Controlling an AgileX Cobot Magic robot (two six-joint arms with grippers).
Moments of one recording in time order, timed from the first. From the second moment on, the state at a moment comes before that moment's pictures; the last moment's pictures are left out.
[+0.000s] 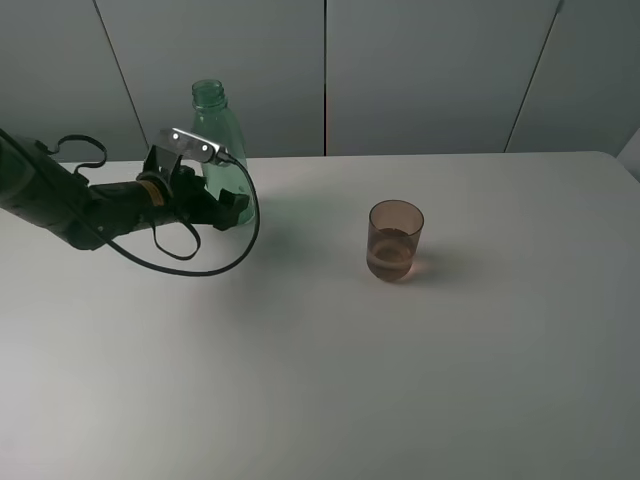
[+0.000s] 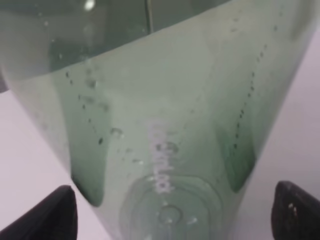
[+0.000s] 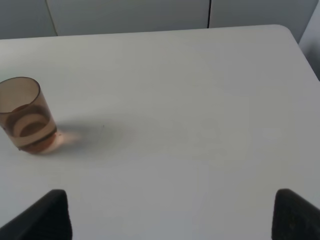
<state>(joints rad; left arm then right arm) -0.31 2.13 -0.92 0.28 -0.66 -0.09 -0.04 0.00 -0.50 0.01 1.10 0.01</state>
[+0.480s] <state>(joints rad) -0.31 1.84 -0.73 0.28 -0.28 -0.09 -0.04 0.00 -0.50 0.01 1.10 0.01</state>
